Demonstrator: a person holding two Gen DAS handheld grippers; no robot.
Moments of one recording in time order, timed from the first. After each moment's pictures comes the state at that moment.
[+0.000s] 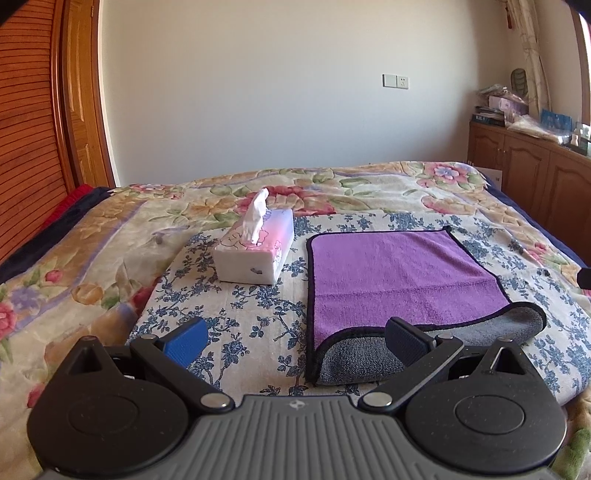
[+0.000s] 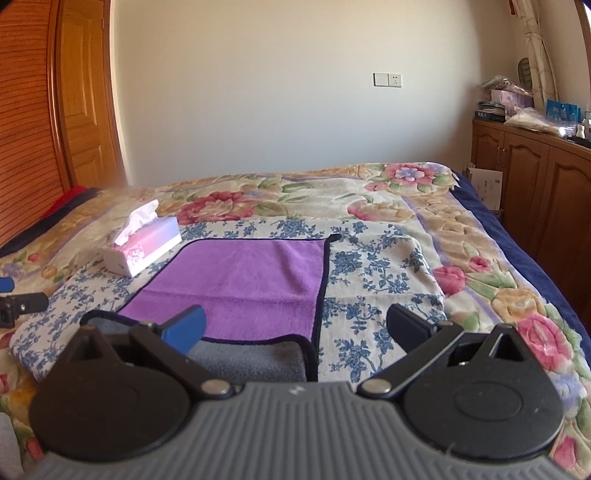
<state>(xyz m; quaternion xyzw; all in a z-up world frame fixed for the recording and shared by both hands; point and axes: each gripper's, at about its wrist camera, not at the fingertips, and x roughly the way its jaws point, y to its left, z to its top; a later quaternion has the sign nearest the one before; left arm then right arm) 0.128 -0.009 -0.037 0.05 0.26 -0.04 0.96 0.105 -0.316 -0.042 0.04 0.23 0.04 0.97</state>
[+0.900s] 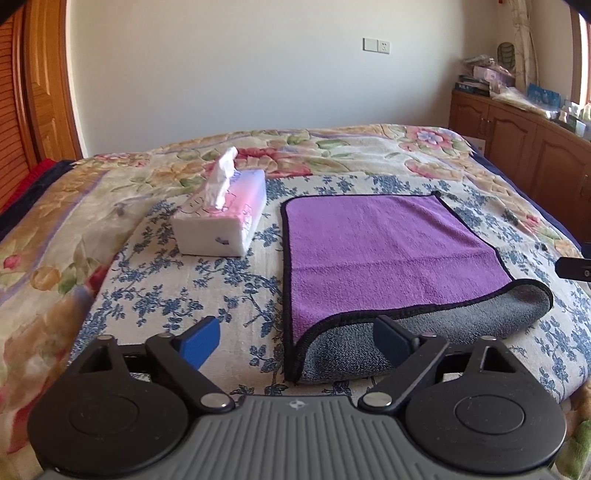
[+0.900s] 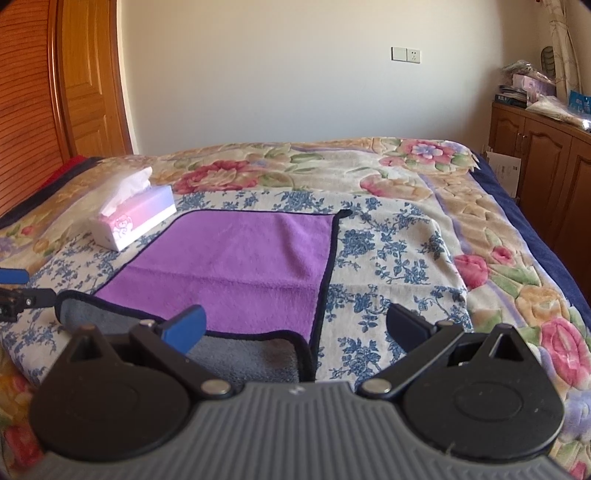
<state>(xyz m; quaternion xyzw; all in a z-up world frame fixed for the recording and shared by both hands) 0.176 -0.014 -0.065 0.04 0.33 -0.09 0.94 0.147 -0.316 -0.063 0.02 0.28 0.06 0.96</state>
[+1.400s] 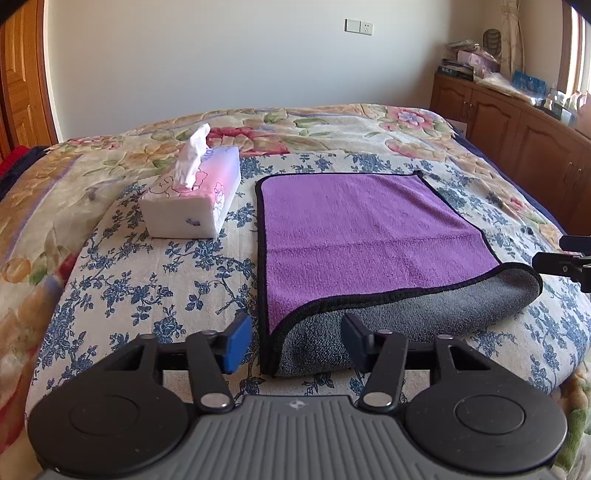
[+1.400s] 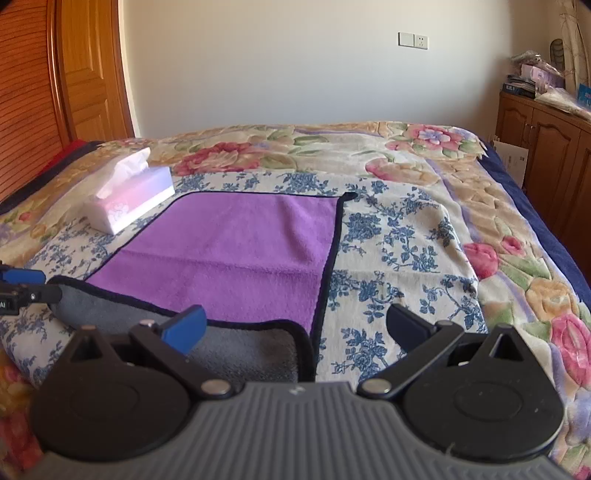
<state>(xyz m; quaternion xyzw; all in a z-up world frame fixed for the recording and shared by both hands) 0.187 -0.018 -0.077 0.04 0.36 -0.12 0.92 0.160 -0.314 -0.074 0.01 0.30 0.06 0.95</state>
